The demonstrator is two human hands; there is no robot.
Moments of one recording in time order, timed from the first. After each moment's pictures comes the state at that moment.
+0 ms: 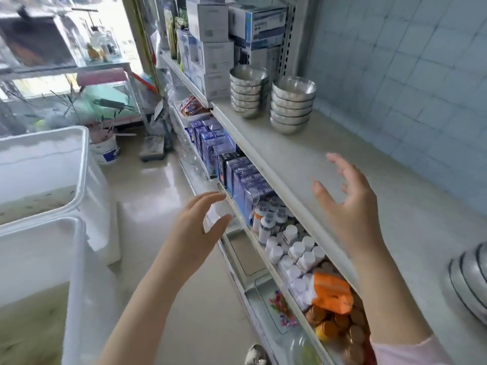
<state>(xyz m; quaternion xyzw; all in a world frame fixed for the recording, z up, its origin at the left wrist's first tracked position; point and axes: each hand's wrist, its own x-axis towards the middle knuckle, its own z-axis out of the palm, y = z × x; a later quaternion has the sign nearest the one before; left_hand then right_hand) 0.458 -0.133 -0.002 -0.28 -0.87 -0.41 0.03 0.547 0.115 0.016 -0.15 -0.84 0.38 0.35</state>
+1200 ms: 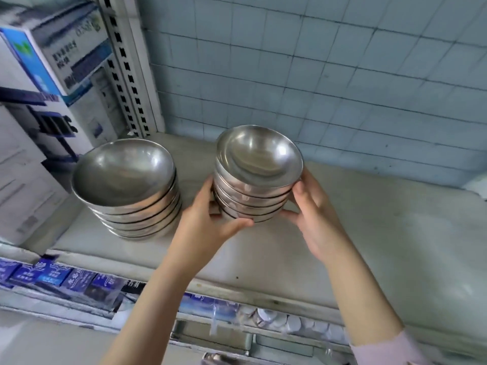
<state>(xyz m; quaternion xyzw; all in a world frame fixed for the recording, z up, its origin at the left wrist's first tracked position) 0.086 0.136 -0.005 -0.55 -0.62 -0.47 -0.31 0.277 0.193 0.016 -0.36 -0.60 0.56 0.44</state>
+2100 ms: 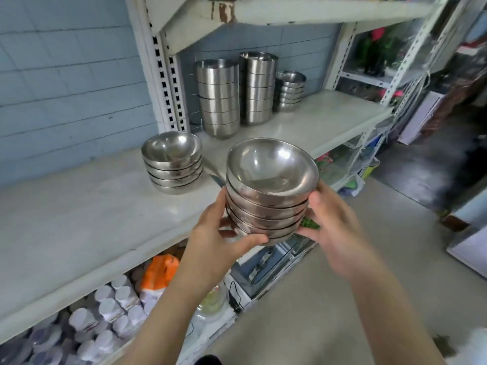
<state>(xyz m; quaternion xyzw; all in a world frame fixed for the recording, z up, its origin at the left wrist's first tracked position) 0.577 0.000 0.018 -0.76 -0.33 -0.29 -0.48 0.750 -0.113 0.048 -0.59 -0.36 0.35 0.63</state>
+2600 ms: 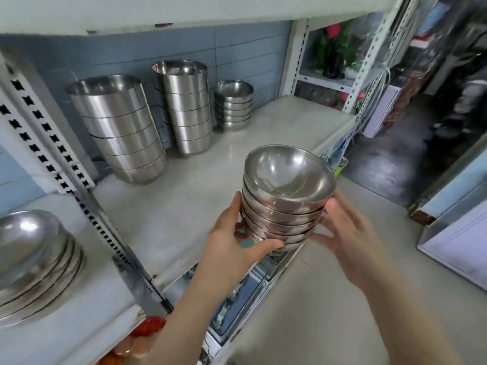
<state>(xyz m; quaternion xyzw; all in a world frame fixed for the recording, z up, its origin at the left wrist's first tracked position) 0.828 0.078 0.004 -0.77 -0.29 -0.24 -0.52 0.974 -0.059 0.029 -0.63 -0.28 0.28 0.67</state>
